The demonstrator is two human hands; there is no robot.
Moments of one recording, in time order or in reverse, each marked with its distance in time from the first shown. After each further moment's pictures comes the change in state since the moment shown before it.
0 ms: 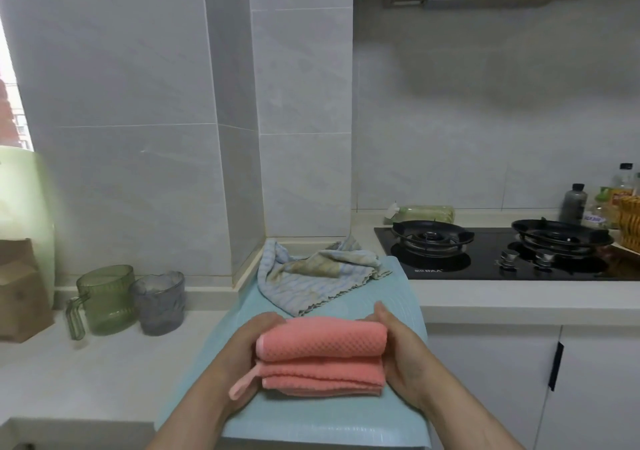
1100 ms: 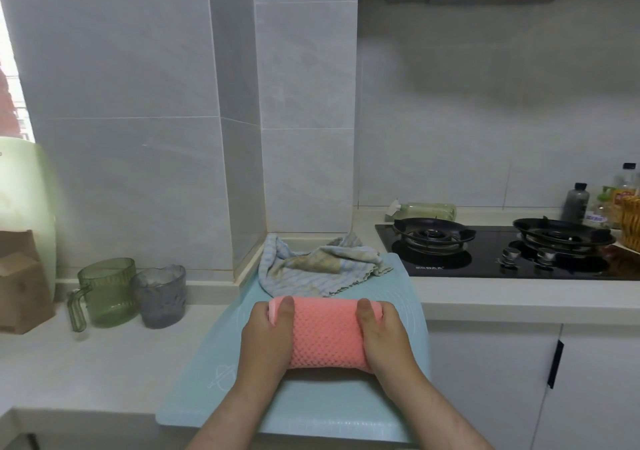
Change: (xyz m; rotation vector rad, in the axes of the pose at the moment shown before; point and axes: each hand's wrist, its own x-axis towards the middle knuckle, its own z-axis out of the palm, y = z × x) left_hand 0.018 -0.025 0.028 0.841 0.531 0.434; right_hand 0.003 0.012 0.026 -0.674 0.385 -0.354
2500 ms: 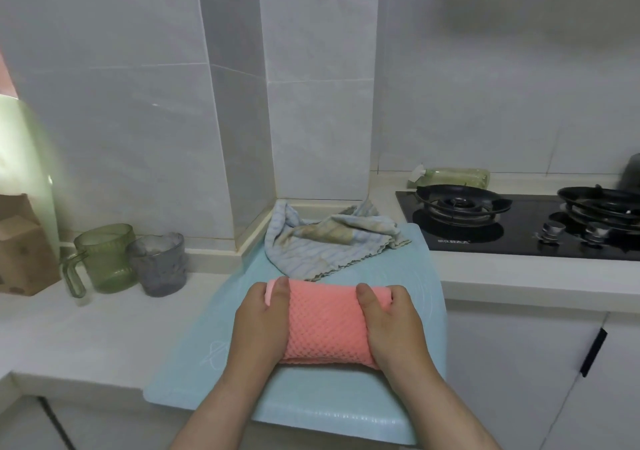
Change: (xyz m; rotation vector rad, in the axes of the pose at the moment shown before) left_hand 0.003 -0.007 0.007 0.082 0.029 -0.049; right_hand 0.008 0.008 -0.002 -0.021 -0.014 0.064
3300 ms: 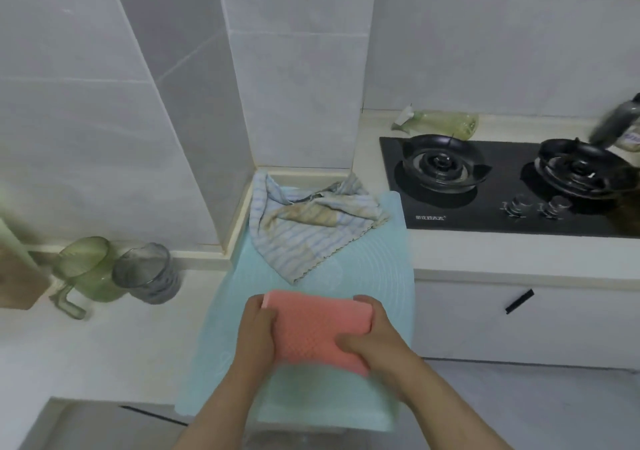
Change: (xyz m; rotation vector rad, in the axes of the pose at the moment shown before) left_hand 0.027 0.057 -0.027 -0.266 -0.316 -0.531; right_hand 0.009 -0.093 -0.031 0.054 -0.428 0.668
